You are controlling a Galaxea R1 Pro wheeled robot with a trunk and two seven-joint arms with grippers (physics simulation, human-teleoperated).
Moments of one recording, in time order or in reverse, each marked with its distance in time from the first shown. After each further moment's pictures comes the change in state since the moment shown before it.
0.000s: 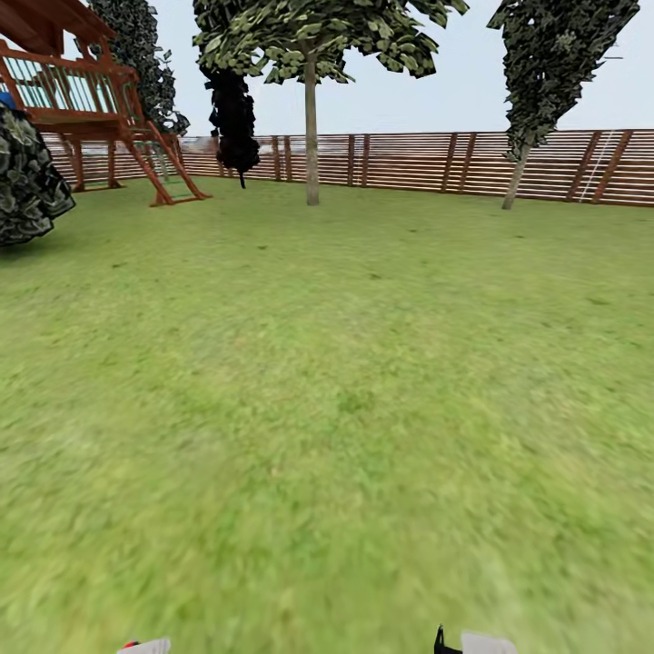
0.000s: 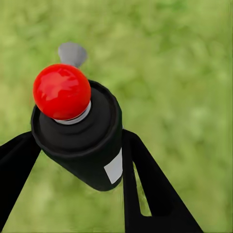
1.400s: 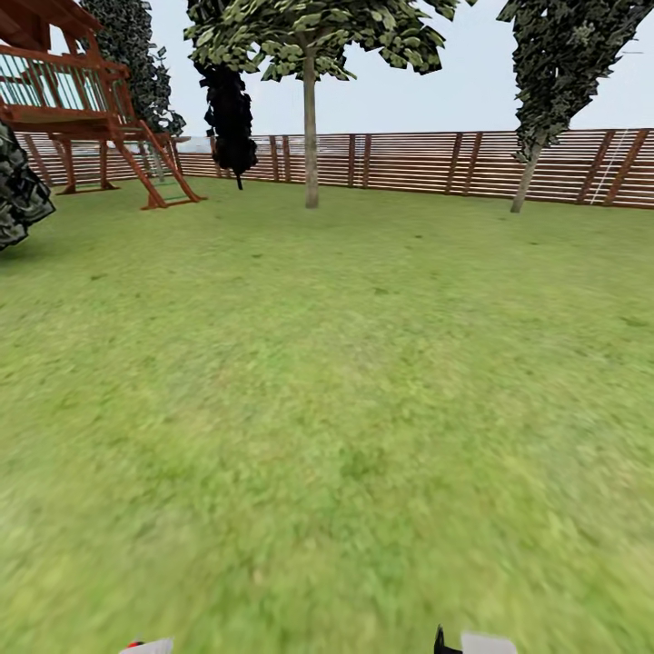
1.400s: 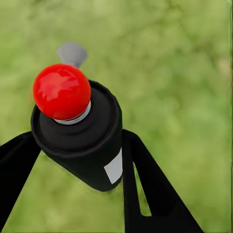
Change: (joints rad) left arm 0.000 -0.004 -0.004 0.001 -0.005 0.001 -0.011; right arm 0.000 0.000 0.000 0.000 0.000 0.000 0.000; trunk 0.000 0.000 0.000
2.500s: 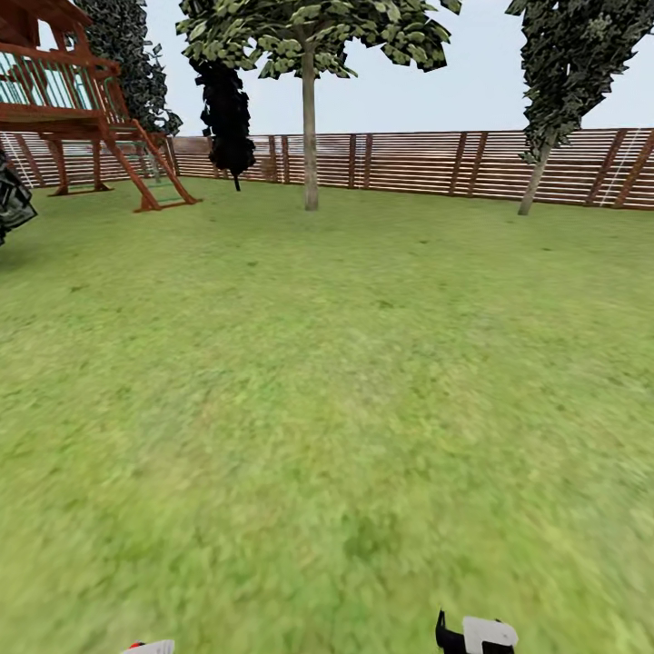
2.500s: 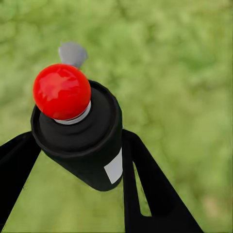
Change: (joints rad) left arm 0.000 -0.007 0.000 0.001 0.001 0.002 0.006; right arm -0.001 -0.004 0.002 -0.052 0.016 -0.018 0.000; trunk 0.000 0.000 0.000
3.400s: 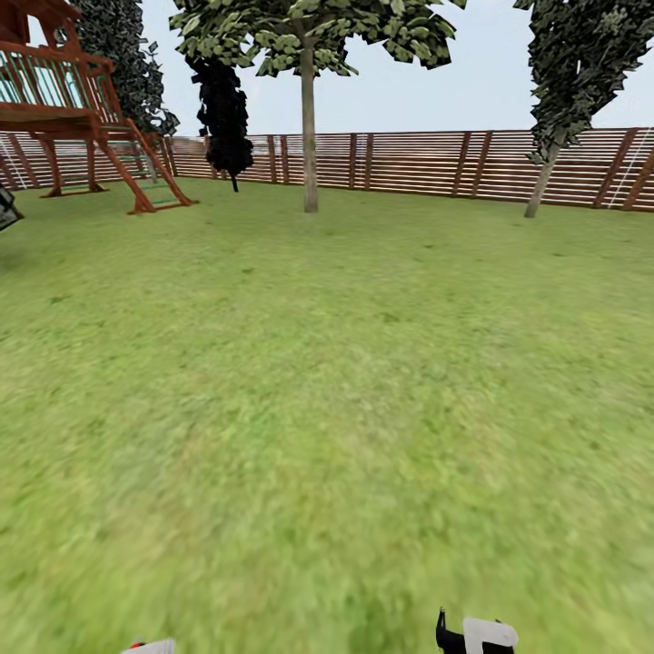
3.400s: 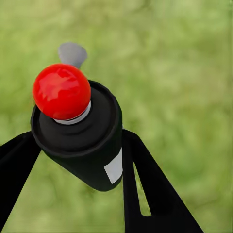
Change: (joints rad) left arm 0.000 -0.001 0.000 0.000 -0.001 0.000 0.000; right arm 0.000 0.000 0.000 0.002 -0.001 0.000 0.000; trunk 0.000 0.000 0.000
